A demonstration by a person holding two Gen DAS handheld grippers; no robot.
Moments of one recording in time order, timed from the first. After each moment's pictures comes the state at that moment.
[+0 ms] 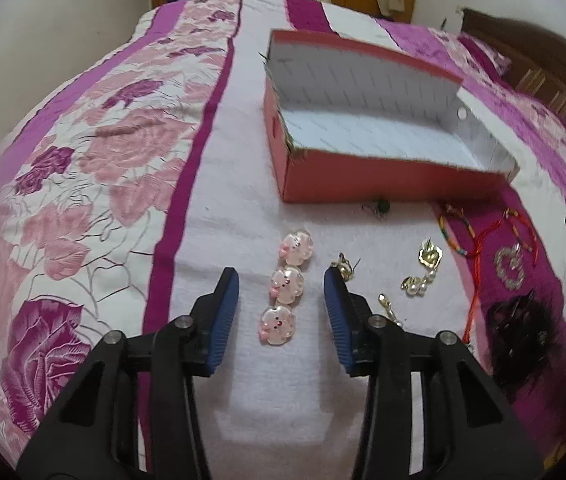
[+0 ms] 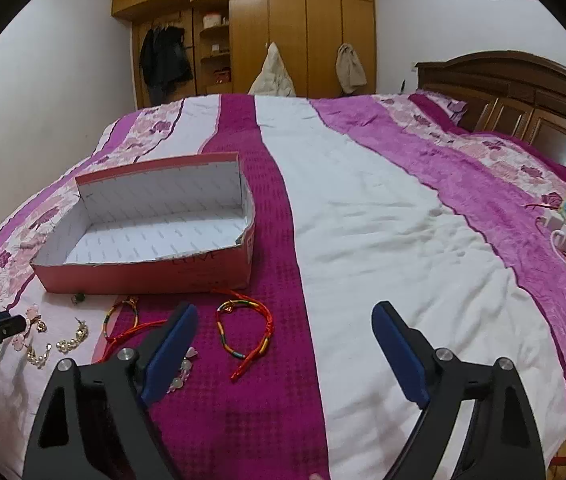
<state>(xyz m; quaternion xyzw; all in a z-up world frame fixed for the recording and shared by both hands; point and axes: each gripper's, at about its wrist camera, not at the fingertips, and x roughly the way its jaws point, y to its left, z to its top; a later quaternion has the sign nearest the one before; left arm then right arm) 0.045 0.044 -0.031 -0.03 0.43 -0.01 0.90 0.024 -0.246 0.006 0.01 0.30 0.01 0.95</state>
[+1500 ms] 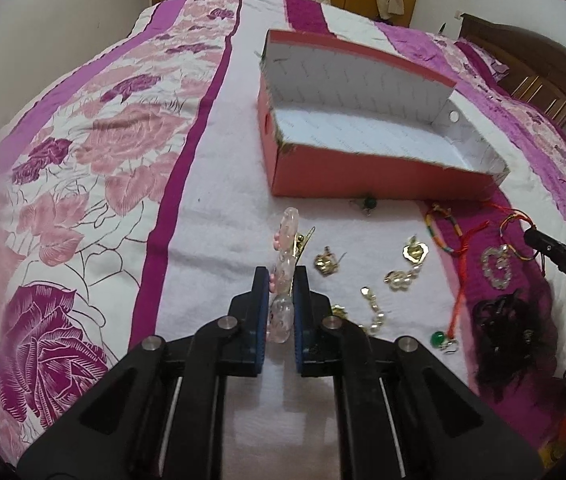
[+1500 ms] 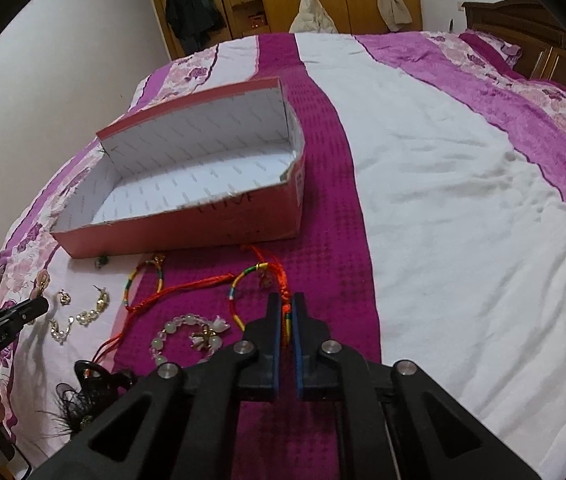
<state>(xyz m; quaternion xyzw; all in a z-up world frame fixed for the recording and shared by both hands) 0.030 0.047 -0.022 -0.05 0.43 -0.02 0.90 0.059 -0.236 -0.021 0.05 0.41 0.11 0.91</state>
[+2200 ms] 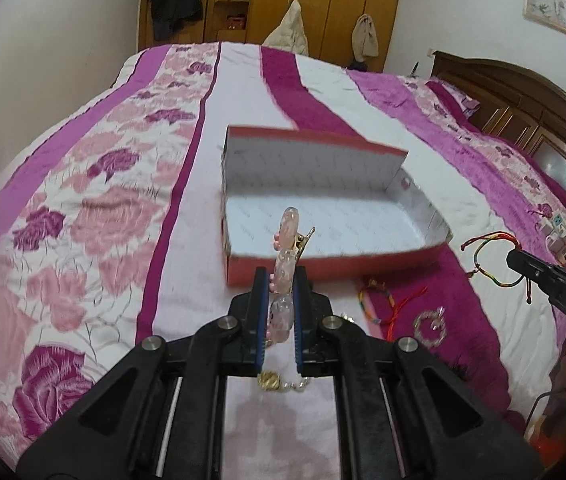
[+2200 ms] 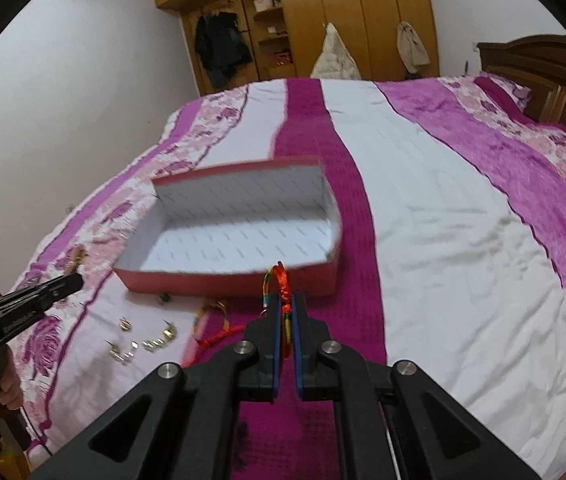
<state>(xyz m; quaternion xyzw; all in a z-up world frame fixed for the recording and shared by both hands) 0.033 0.027 0.044 -0.06 0.35 -0.05 0.94 0.028 -0.222 0.051 0.04 0.33 0.15 0.93</state>
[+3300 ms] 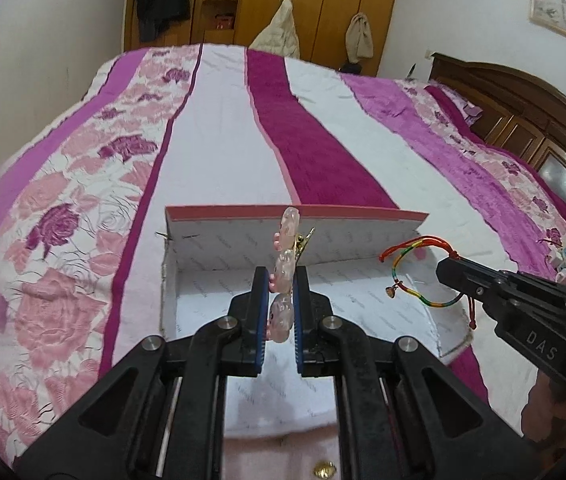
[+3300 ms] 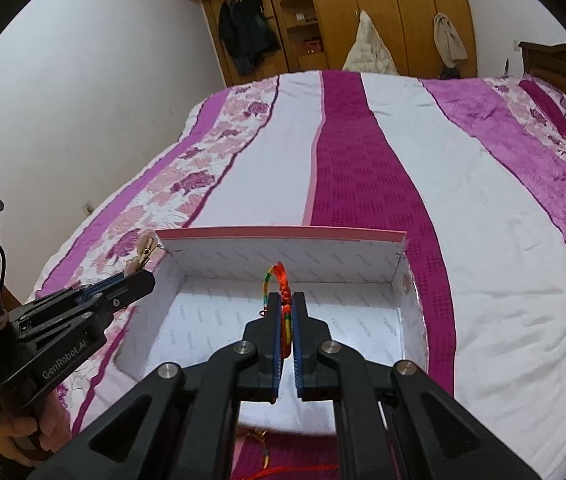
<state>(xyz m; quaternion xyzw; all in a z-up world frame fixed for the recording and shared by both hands) 0.160 0.002 0.051 -0.06 0.36 -0.06 0.93 0.170 -0.159 0.067 0.04 0.36 0.19 0.91</state>
